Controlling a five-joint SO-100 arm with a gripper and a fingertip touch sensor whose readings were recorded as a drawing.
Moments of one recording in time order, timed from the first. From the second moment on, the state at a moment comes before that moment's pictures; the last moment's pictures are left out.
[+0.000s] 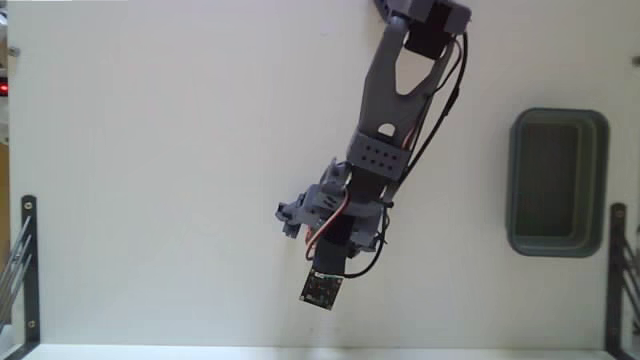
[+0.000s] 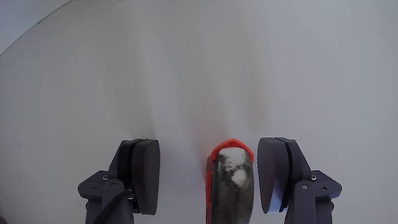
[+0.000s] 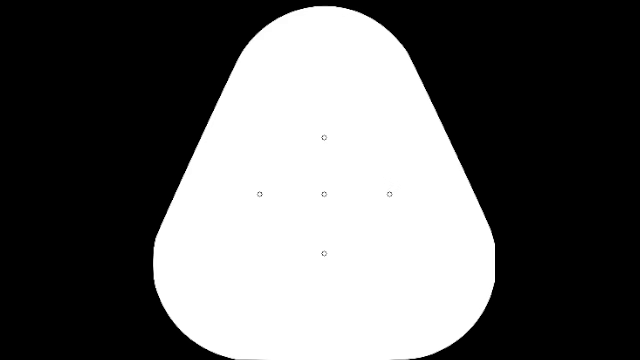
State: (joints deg) arm 18.6 77.8 89.4 45.2 -0.3
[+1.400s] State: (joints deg) arm 18.6 77.8 89.4 45.2 -0.3
